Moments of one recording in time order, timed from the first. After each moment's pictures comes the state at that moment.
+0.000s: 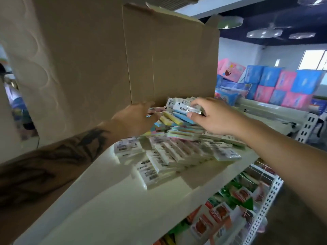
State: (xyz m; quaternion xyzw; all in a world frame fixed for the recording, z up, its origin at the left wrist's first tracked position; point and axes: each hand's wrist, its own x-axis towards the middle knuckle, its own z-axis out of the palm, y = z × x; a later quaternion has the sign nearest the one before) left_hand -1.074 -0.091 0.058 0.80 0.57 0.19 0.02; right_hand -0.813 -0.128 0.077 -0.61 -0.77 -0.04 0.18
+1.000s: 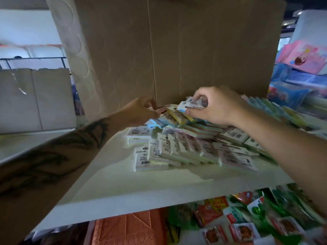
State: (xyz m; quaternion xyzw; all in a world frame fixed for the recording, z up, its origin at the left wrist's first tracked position) left_hand -1.064 -0.115 0.046 0.64 0.67 0.35 0.15; right_hand -0.805 -0.065 0.073 -0.45 -0.86 -0.02 0.25
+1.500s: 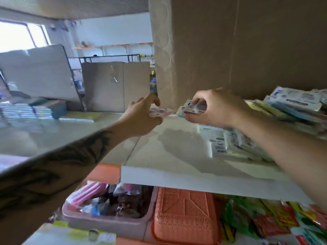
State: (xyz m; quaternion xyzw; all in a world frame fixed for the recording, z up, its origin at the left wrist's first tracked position) left_hand -1.180 -0.279 0.027 0.56 0.78 0.29 -0.07; right_hand -0.972 -0.138 0.055 -0.28 -0.93 0.01 0.24
